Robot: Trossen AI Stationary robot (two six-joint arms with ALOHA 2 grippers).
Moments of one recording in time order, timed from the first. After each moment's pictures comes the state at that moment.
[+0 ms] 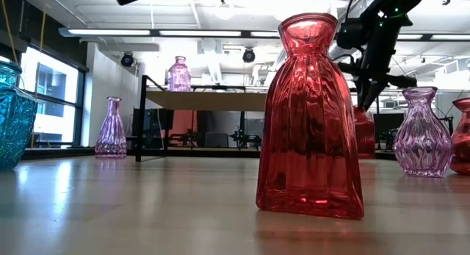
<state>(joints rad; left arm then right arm) 0.29 1.18 1.51 -1.28 0.25 -0.03 -0.92 1.23 0.97 -0.95 -0.04 0.72</state>
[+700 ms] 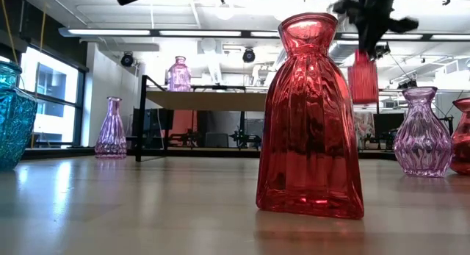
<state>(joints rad) 0.29 1.18 1.51 -1.28 0.25 -0.02 -0.73 1.22 1.49 -1.46 -0.01 0.72</state>
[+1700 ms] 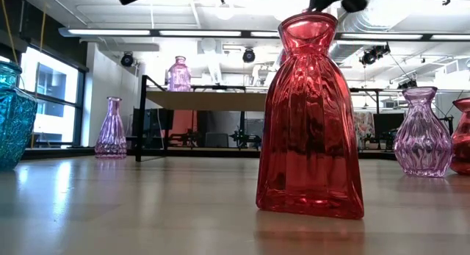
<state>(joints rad) 0.29 1.18 1.51 -1.28 0.25 0.03 -0.35 1.43 1.74 -1.25 0.00 0.87</state>
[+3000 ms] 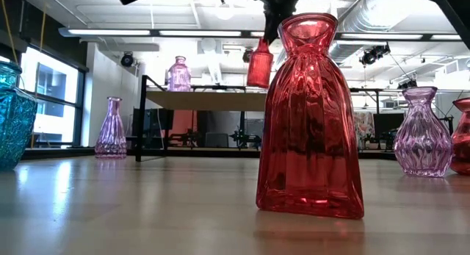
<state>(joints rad) 0.29 1.18 1.51 -1.28 0.25 0.04 -0.51 1.93 2.31 -1.35 0.05 0.54</state>
